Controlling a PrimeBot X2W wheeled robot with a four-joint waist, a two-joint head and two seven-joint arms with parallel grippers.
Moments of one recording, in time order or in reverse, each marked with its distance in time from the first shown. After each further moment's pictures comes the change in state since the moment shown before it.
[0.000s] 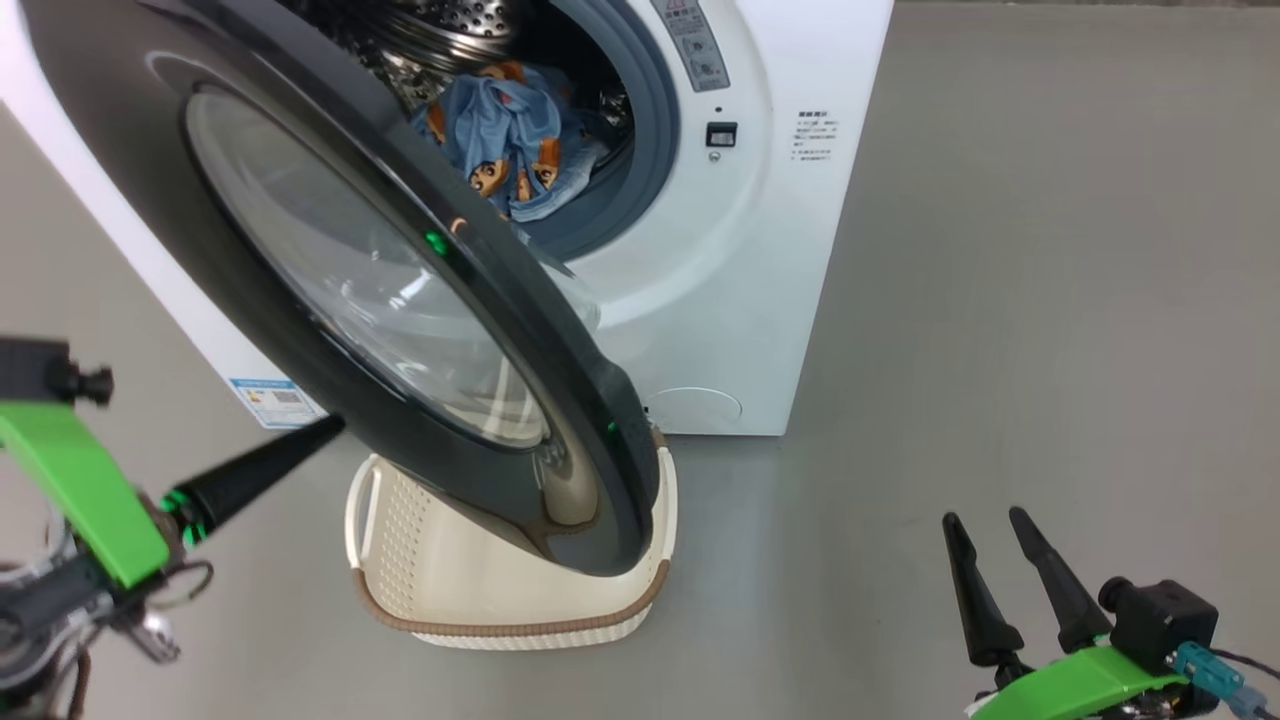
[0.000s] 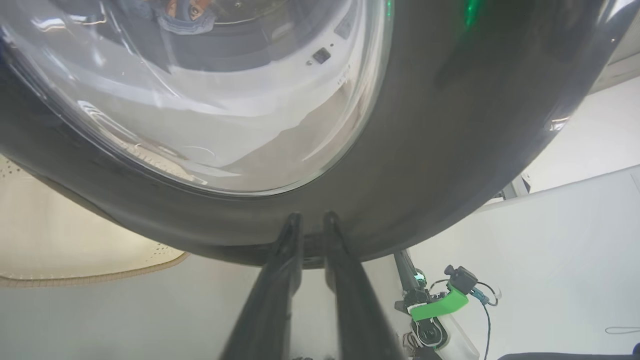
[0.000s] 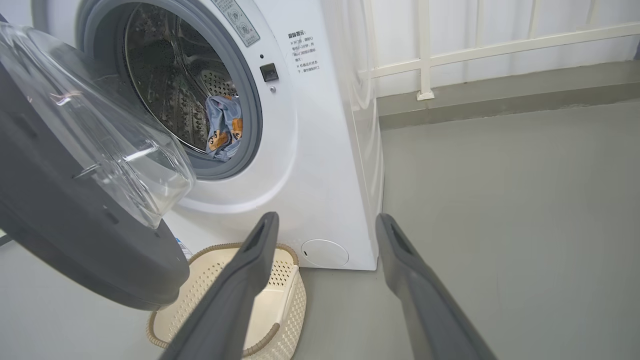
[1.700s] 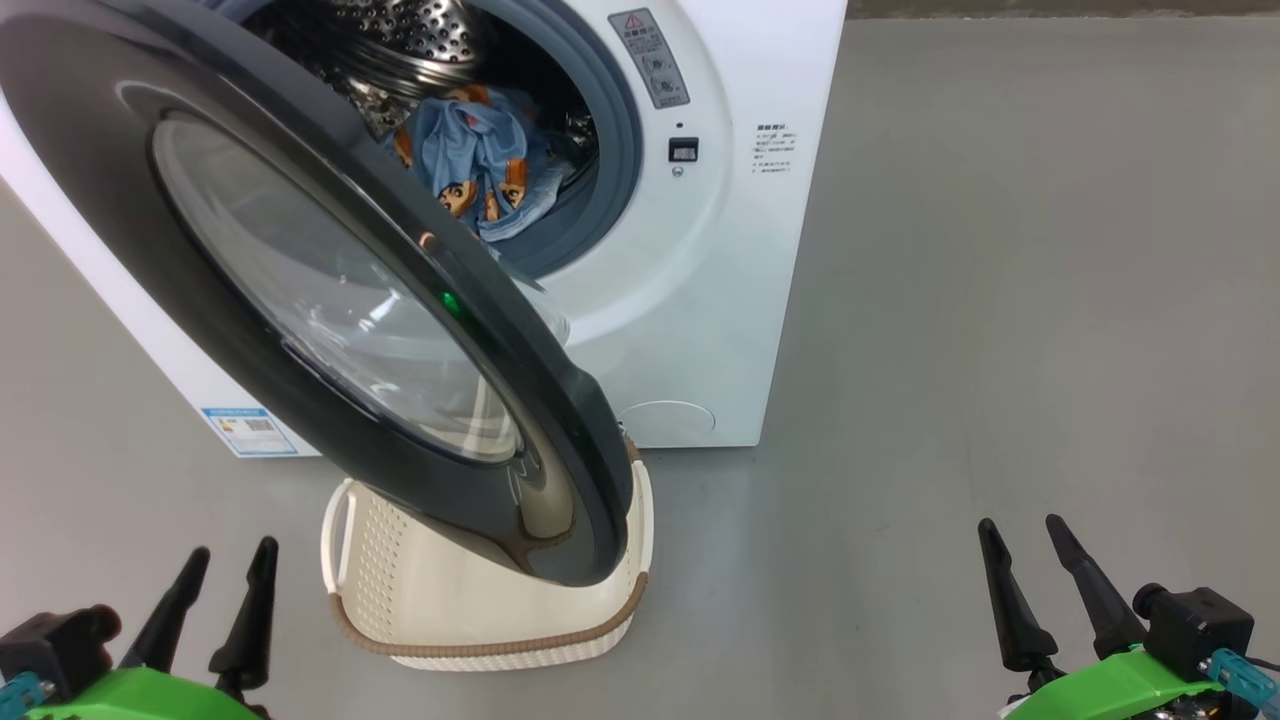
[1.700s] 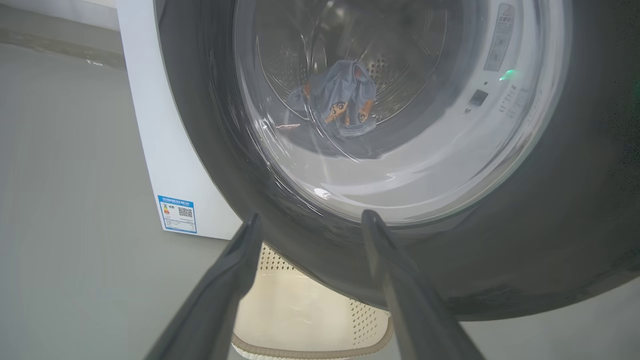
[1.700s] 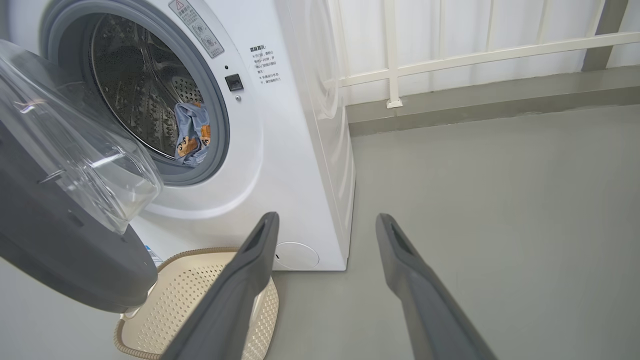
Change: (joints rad) left arm 0.273 -0.050 -0.175 0.240 0.667 0.000 -1.019; right arm 0.022 -0.028 -0.036 0.005 0.000 0.000 0.000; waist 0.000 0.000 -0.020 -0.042
